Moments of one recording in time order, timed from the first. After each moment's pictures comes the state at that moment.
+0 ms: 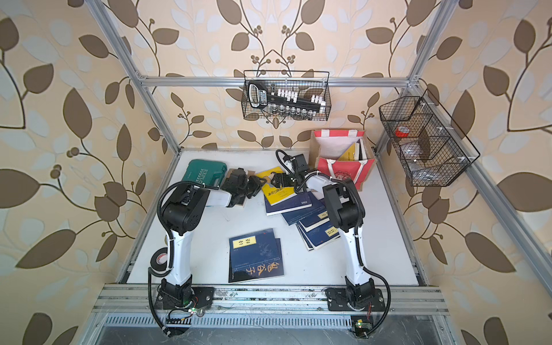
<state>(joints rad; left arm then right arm) -0.35 2.15 1.16 0.48 0.35 -1.14 0.35 2.26 1.61 -0.20 -0.39 0.23</state>
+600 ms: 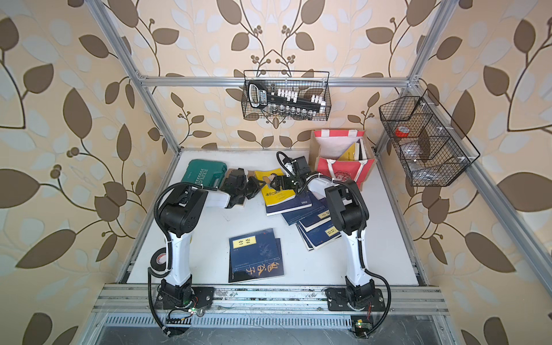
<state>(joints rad) -0.35 2.09 1.11 0.46 0.37 -1.13 0.35 2.17 1.50 -0.16 -0.45 0.24</state>
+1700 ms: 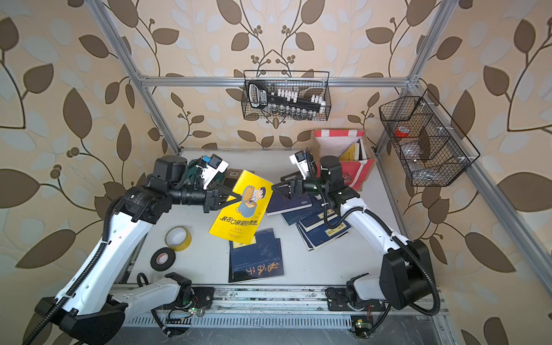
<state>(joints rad) -0.35 1.09 1.37 -0.90 0.90 -0.07 0.35 1.35 1.02 0.05 -0.97 0.38</state>
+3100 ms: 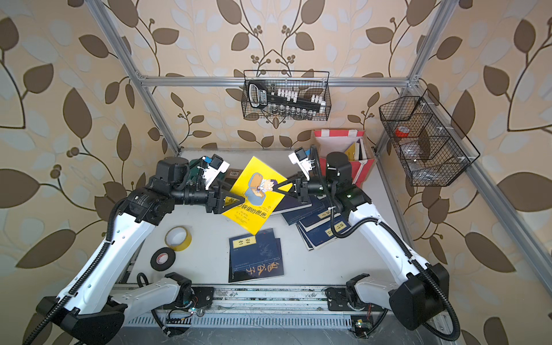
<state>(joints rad) -0.34 1.08 1.31 -0.81 0.83 -0.07 0.34 1.24 1.18 -0.11 -1.07 0.44</state>
